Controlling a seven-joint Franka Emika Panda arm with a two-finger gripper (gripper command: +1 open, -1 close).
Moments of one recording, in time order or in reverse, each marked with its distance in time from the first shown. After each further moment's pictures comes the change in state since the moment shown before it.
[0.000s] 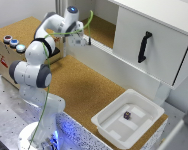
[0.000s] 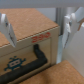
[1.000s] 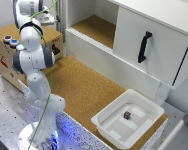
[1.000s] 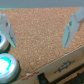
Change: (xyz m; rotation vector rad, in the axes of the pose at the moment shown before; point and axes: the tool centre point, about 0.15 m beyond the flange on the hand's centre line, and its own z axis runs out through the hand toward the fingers) arm 0.079 -0.163 0.018 0.015 -0.191 0.036
